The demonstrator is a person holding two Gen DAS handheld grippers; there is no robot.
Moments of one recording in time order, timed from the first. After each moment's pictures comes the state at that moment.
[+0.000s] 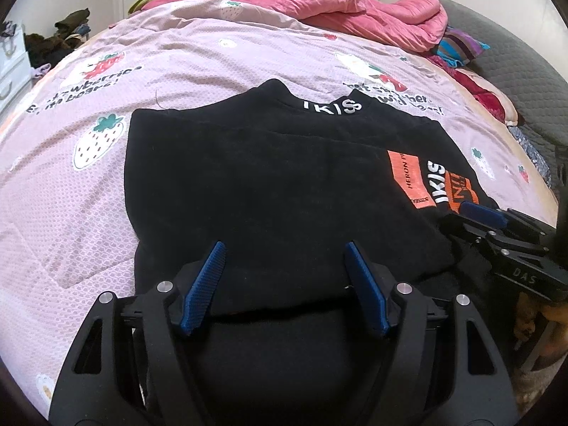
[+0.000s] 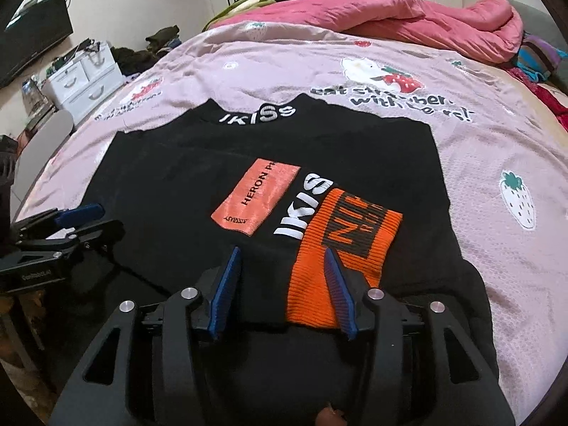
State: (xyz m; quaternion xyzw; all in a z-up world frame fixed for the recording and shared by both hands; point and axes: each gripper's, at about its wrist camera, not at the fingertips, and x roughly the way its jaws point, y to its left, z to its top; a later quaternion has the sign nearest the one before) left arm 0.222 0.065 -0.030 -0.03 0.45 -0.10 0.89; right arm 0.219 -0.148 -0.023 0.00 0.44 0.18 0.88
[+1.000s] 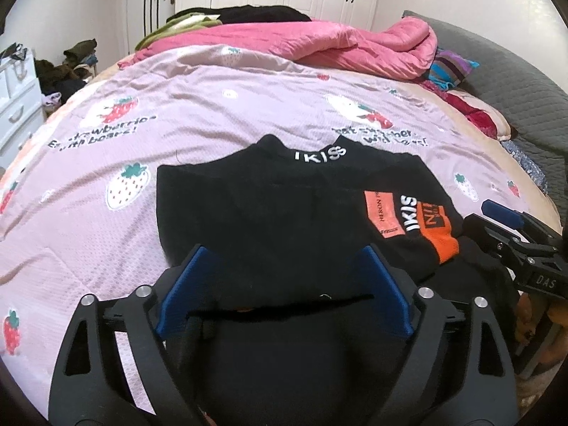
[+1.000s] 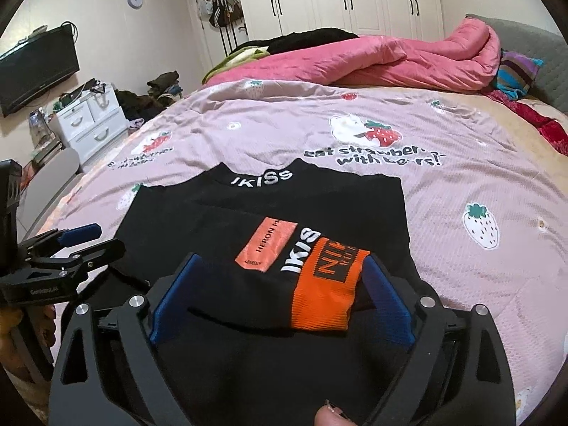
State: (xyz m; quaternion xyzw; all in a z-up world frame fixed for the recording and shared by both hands) left arm 0.196 0.065 0.022 -0.02 0.38 -0.09 0.92; right arm 0.185 -0.160 0.032 0.03 0.35 0.16 0.92
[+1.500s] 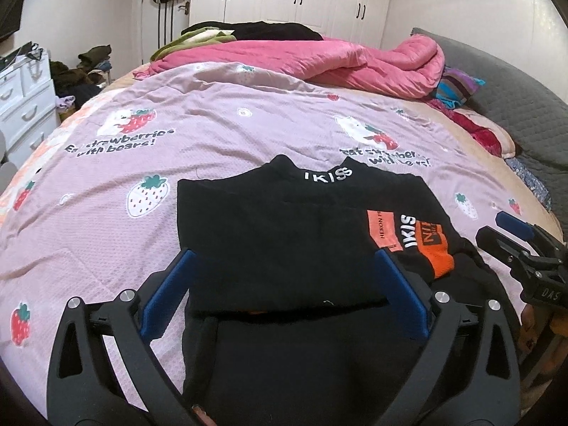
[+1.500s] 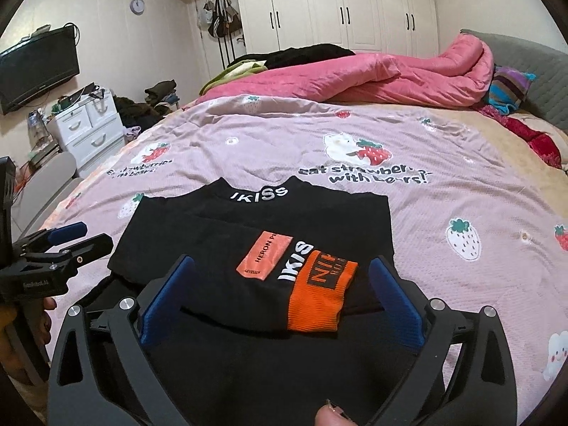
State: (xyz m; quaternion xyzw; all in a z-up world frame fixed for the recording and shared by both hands) left arm 0.182 0.073 0.040 -0.04 0.36 -0.07 0.93; right arm 0.166 -0.161 0.052 0.02 0.33 0.15 0.93
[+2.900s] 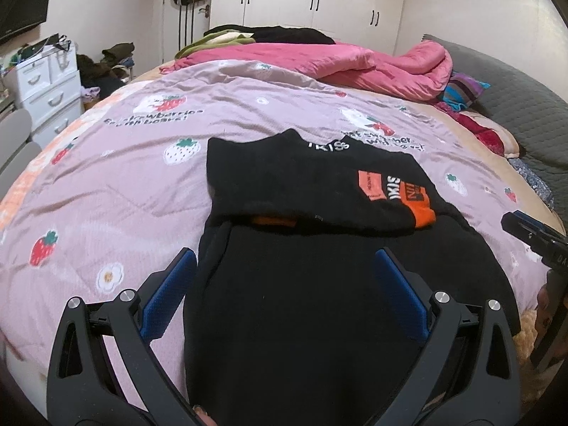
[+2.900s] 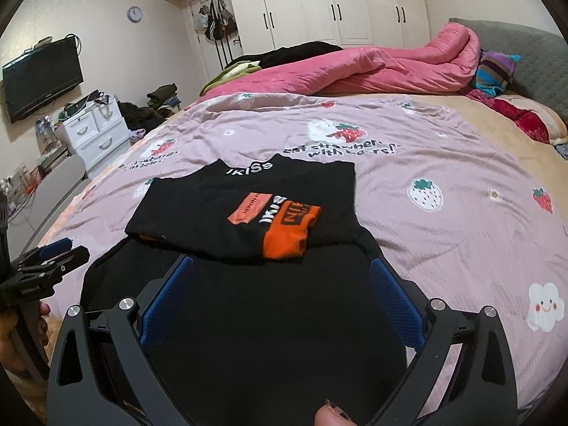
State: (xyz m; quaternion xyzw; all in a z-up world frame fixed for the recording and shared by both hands) left arm 0.082 0.065 0.031 -0.05 0.35 -0.03 0.93; right arm 0.086 -0.222 0.049 0.05 0.34 0.15 0.93
